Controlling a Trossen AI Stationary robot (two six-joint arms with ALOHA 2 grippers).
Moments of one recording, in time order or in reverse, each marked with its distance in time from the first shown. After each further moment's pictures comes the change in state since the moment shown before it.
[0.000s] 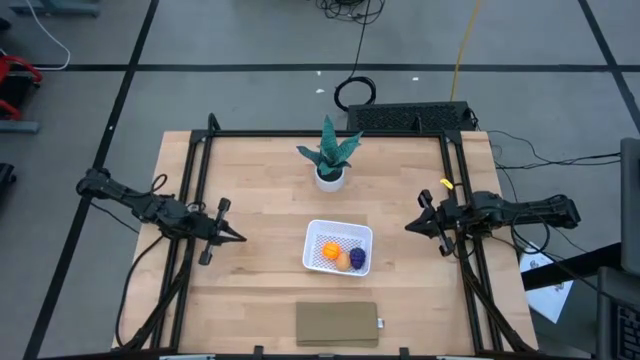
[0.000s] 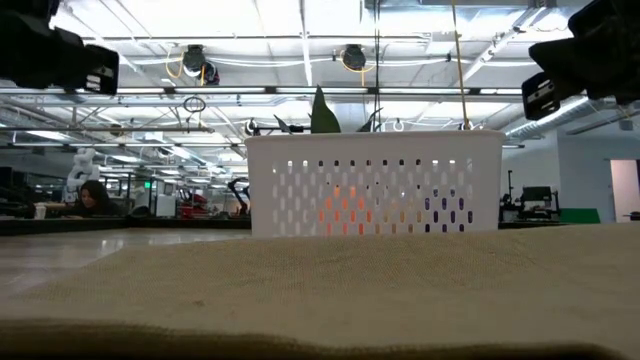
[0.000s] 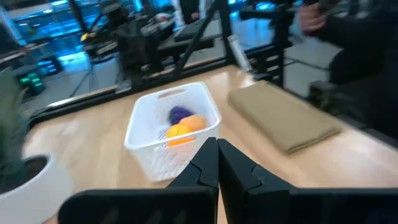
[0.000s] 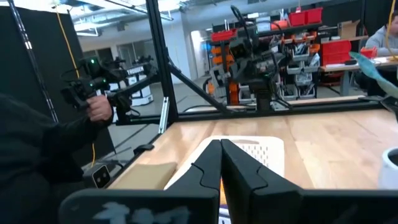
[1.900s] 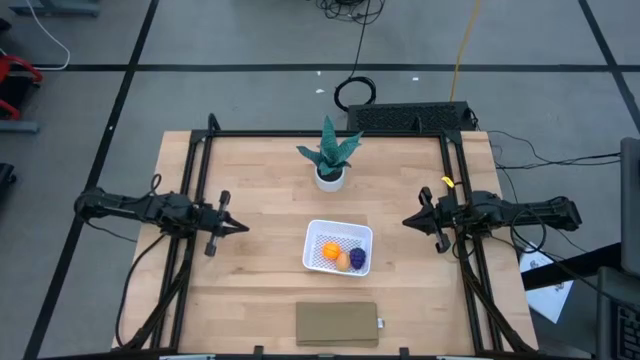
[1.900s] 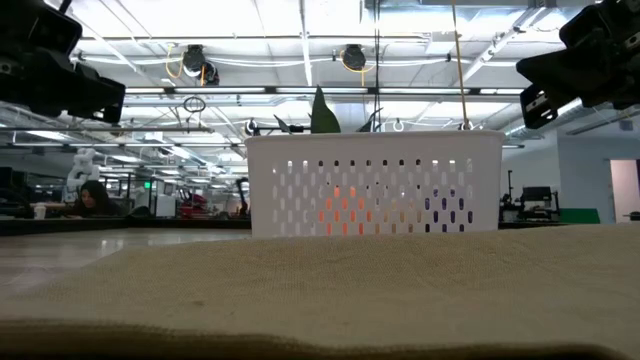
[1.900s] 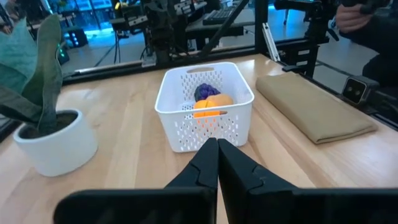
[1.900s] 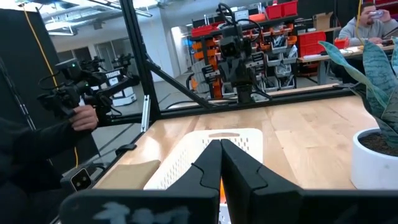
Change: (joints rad) left arm 0.230 -0.140 -0.068 -0.102 0.112 -0.074; right arm -0.028 0.005 -0.005 -0.023 0.058 0.028
